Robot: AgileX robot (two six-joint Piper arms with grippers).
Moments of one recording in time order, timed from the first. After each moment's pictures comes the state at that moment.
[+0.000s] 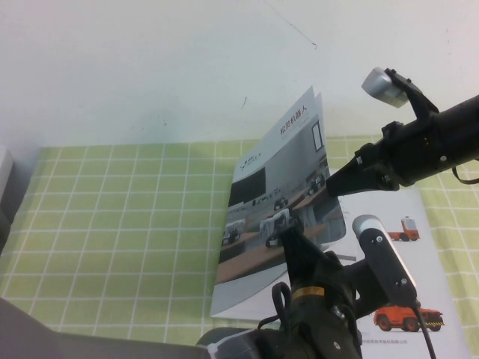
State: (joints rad) right arm 0.14 1.84 -1.32 1.00 1.03 -0.79; left arm -1.17 1.87 -1.08 -1.58 -0.68 1.84
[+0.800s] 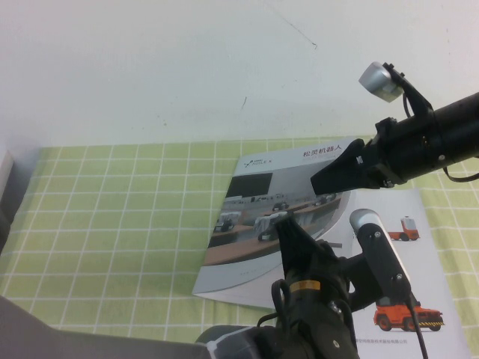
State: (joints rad) right arm 0.14 1.84 -1.32 1.10 1.09 -0.93; left arm -1.16 1.87 -1.08 -1.55 -0.75 1.87
